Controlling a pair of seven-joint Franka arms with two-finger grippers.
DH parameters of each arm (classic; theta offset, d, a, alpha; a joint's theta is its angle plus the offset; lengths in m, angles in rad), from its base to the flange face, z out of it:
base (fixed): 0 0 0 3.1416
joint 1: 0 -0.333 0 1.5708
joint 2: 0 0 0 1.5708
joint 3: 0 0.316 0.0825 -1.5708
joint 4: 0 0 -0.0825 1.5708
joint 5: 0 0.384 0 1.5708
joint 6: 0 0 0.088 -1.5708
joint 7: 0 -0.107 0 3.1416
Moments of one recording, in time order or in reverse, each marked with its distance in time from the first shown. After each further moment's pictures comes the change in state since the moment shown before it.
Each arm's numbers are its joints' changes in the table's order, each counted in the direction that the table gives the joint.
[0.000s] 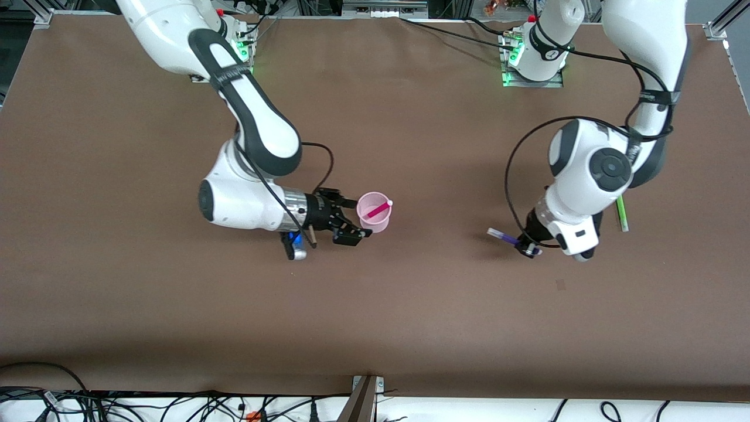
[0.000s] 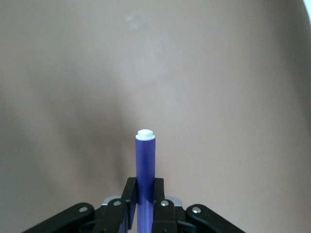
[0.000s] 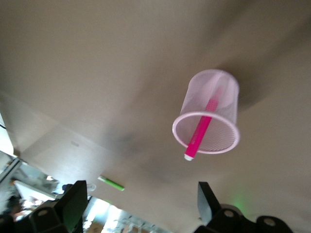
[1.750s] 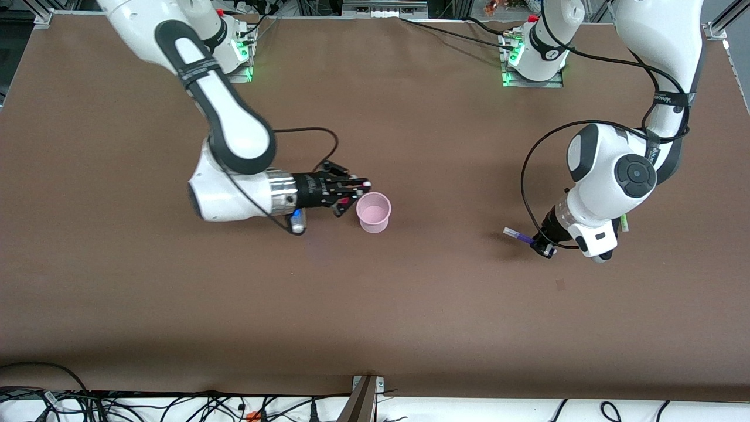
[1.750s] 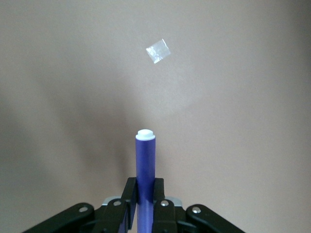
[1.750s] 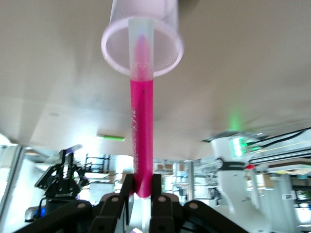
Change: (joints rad) left arm -0.112 -0.005 -0.001 0.062 -0.031 0.003 -0.153; right arm 0.047 -0.062 0.111 0.191 0.353 -0.035 -0.131
